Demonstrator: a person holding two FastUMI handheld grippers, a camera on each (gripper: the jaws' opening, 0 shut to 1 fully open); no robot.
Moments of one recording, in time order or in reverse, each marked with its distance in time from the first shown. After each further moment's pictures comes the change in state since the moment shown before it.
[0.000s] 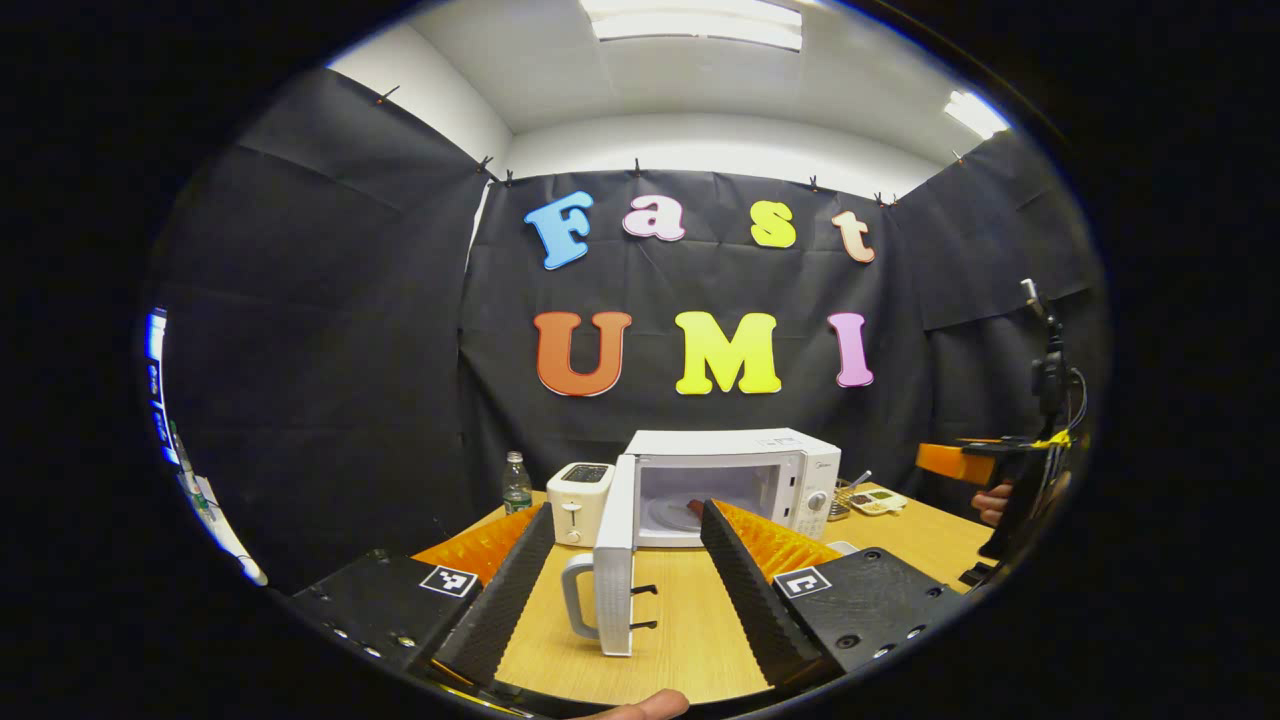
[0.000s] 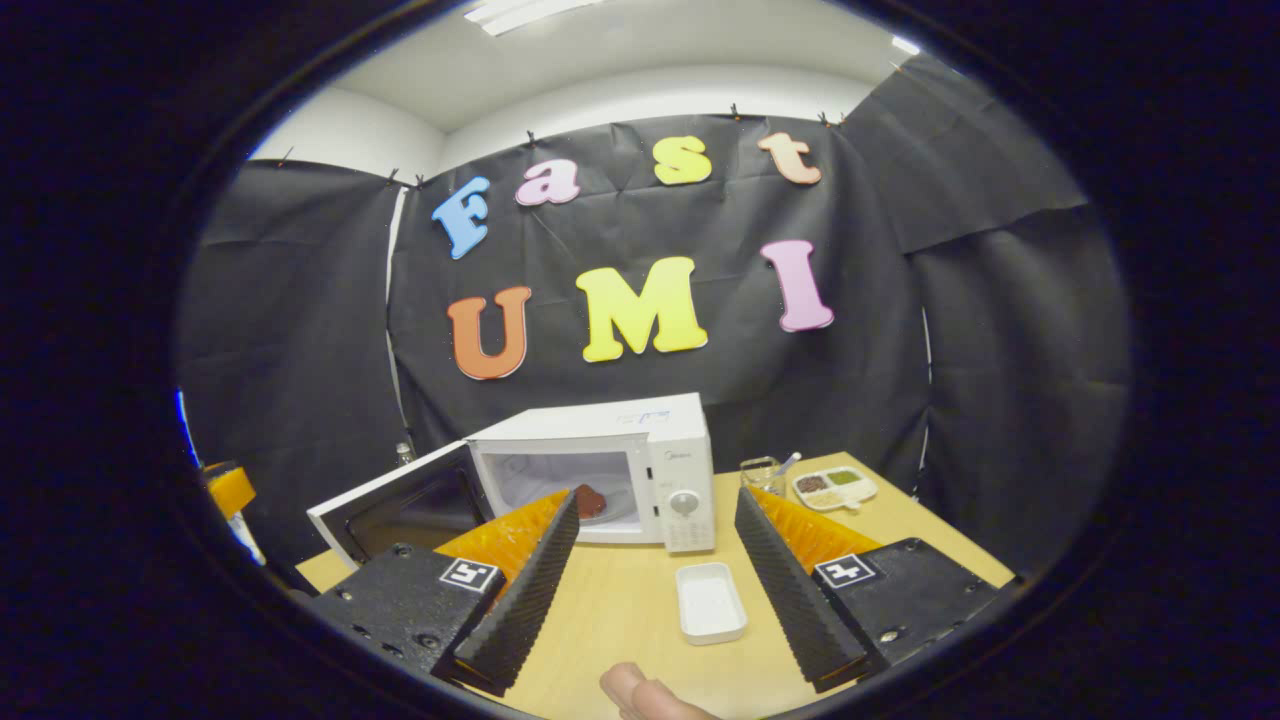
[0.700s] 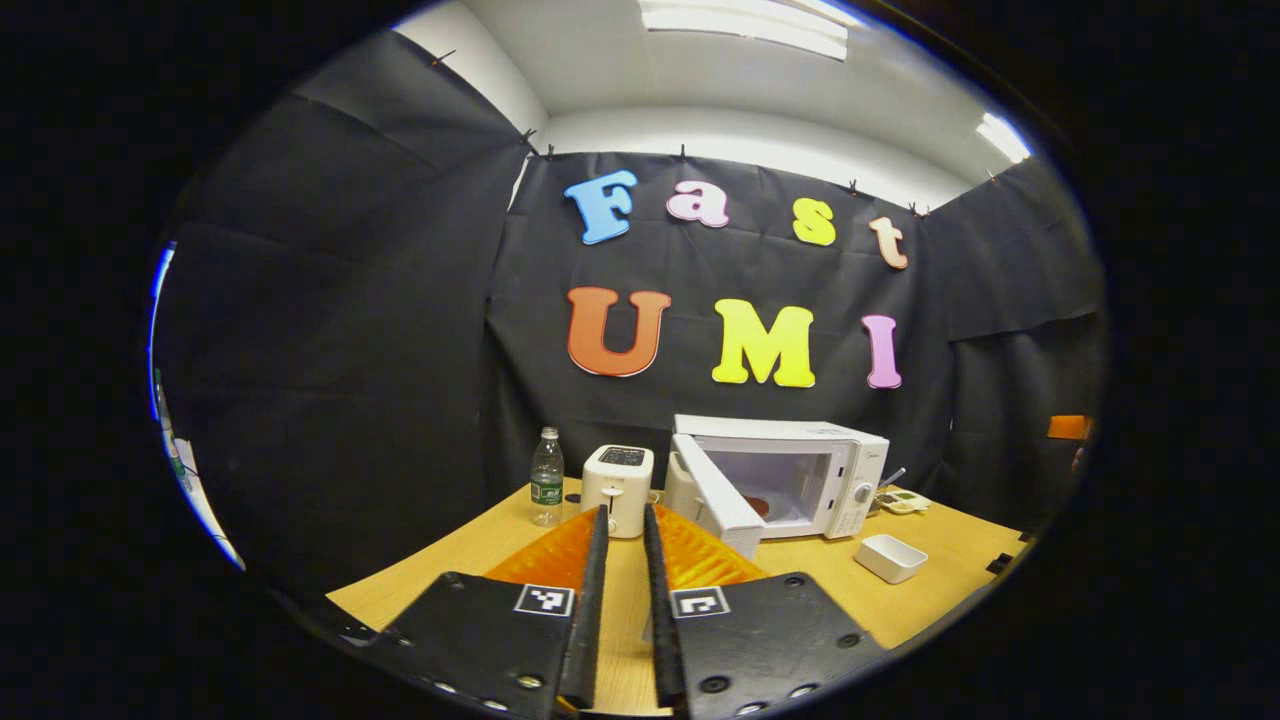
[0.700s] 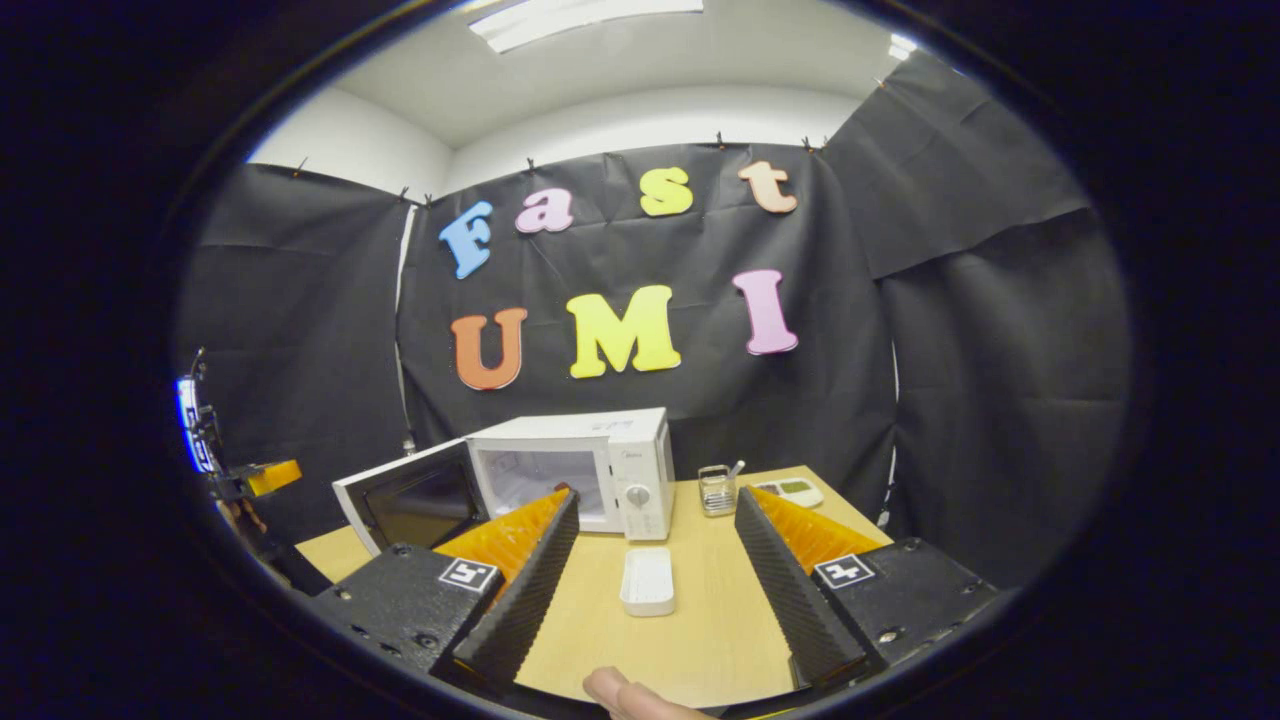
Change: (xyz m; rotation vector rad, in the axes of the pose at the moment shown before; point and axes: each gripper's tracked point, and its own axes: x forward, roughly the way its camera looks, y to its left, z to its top) left arm 0.052 0.086 -0.065 -0.096 0.039 0.017; right arm -0.078 -0.046 -0.006 0.016 -0.029 0.039
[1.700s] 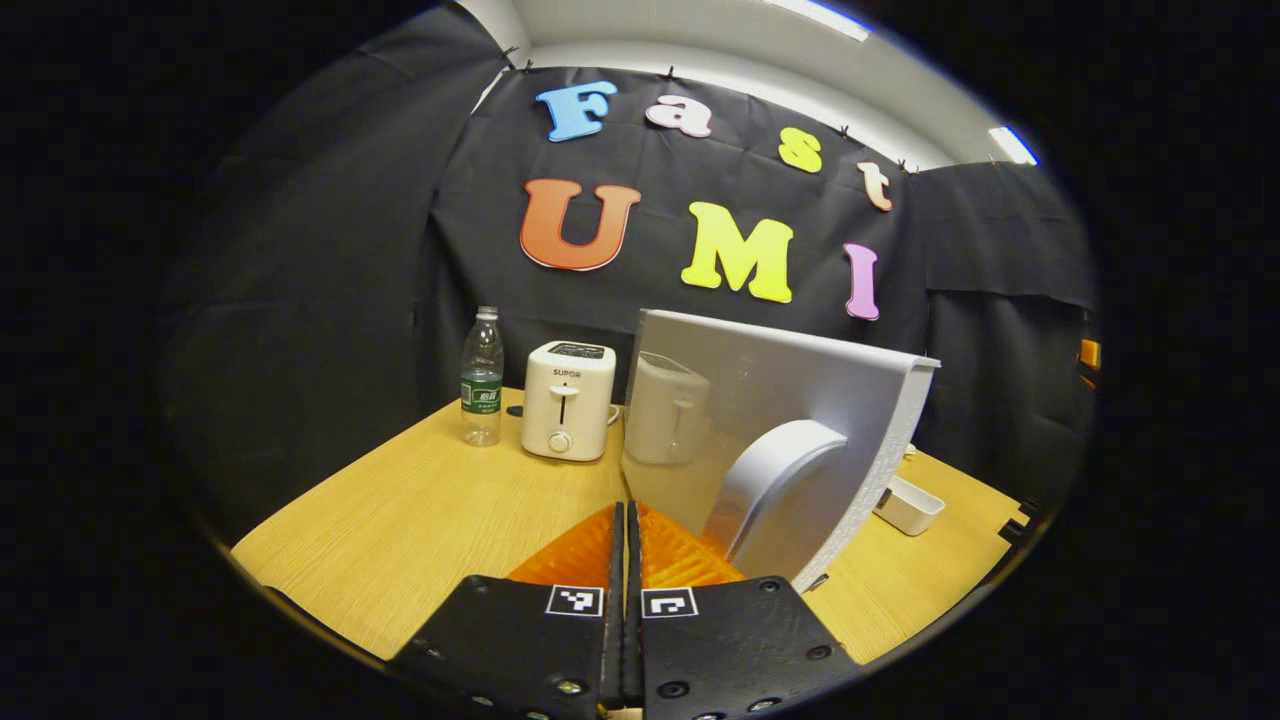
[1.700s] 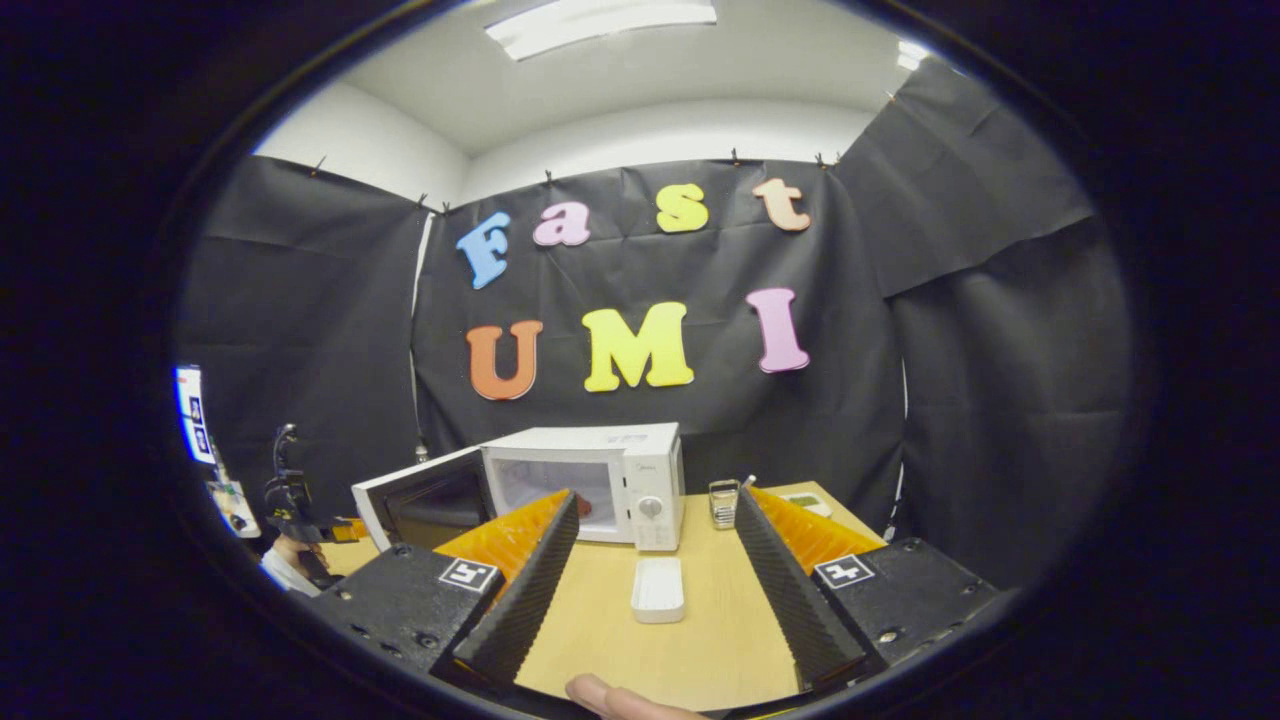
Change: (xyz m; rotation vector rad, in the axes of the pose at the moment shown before) left arm 0.071 -0.037 -0.122 -0.033 0.213 -0.201; right arm -0.010 0.004 0.009 -0.020 -0.057 0.004
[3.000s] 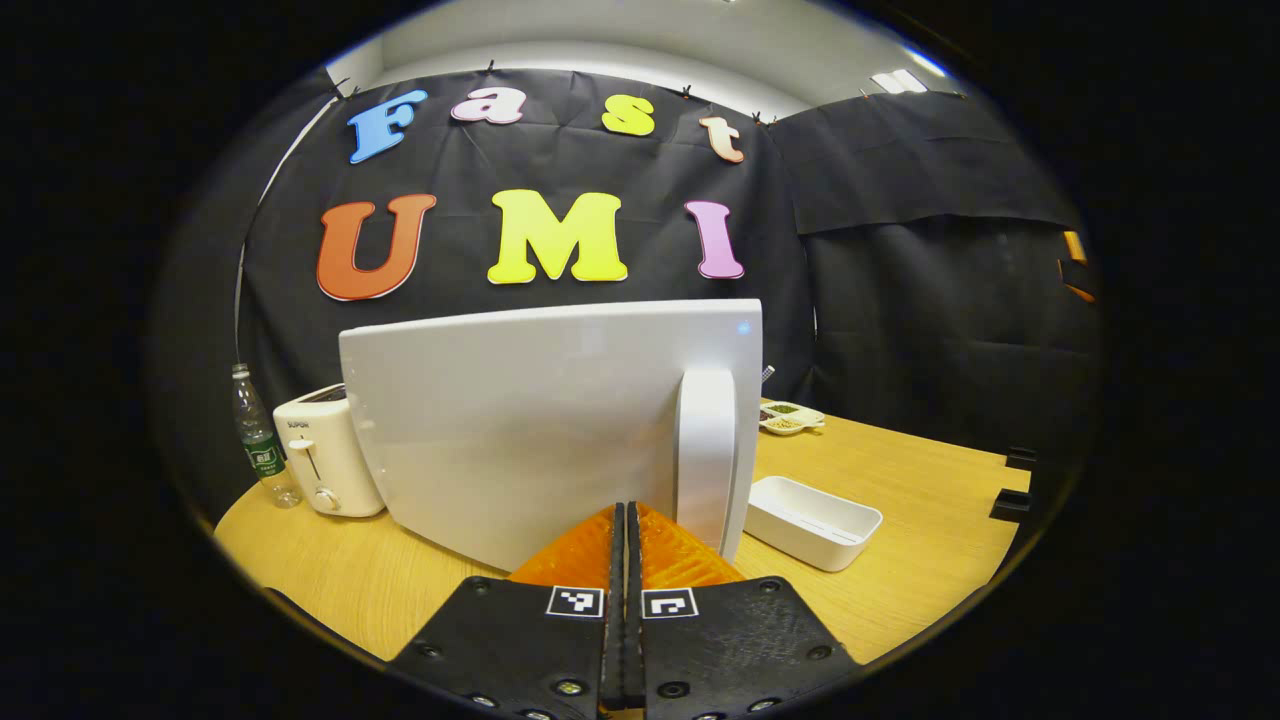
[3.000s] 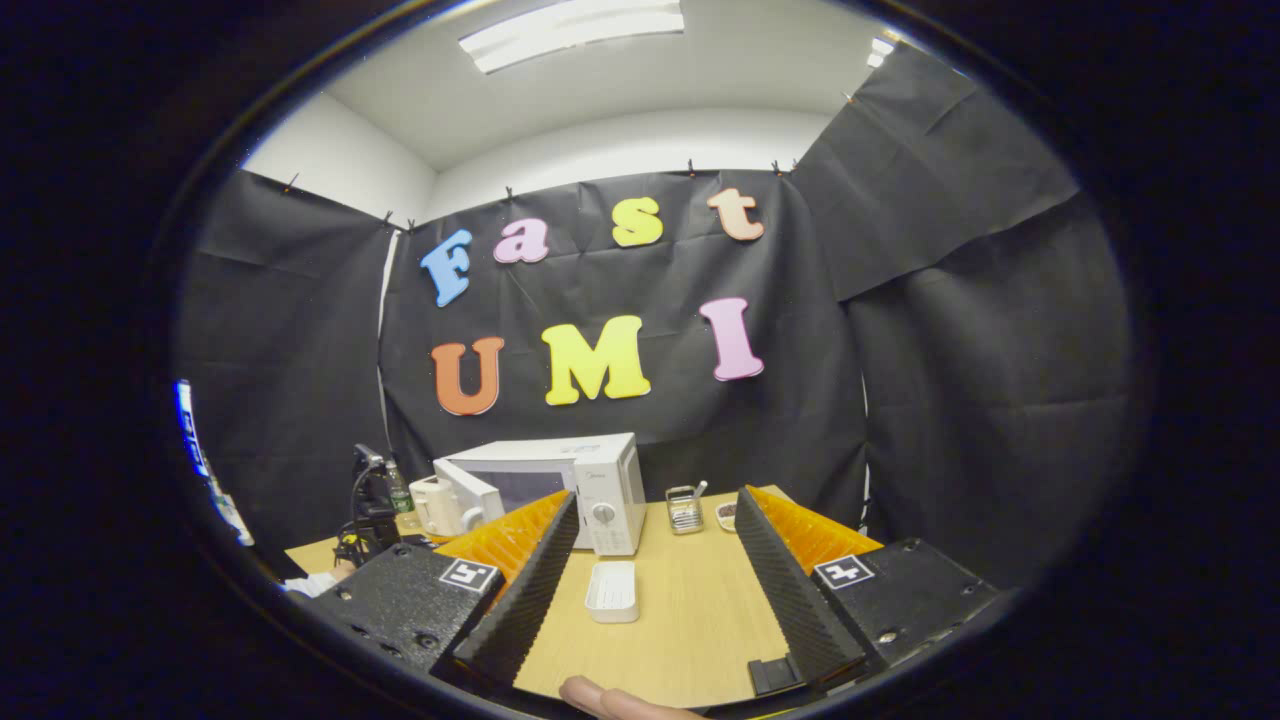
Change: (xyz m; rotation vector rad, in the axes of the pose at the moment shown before) left arm 0.123 -0.223 -0.021 0.221 -0.008 -0.283; right arm -0.022 -0.064 -0.001 0.045 -0.031 -0.089
